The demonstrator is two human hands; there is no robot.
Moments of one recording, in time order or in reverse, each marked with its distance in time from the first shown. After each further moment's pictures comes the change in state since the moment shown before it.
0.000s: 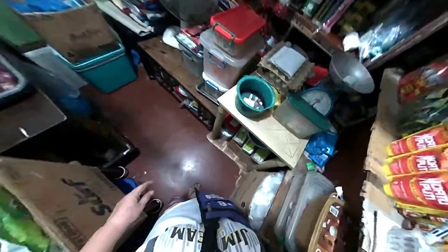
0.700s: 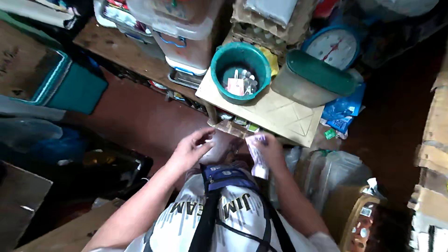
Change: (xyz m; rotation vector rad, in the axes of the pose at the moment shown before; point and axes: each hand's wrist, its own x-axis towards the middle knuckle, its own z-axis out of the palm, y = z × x) left_hand 0.156 0.314 -0.037 -0.208 -0.334 0.553; right_hand 0.262 -0.250 -0.084 0.075 0.297 -0.103
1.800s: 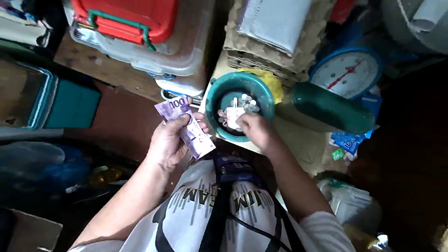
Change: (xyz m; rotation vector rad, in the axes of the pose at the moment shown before) left_hand 0.176 0.061 -0.082 -1.013 0.212 -0.242; right_hand 0.204 -0.123 -0.009 -0.439 -0.302 -0.275
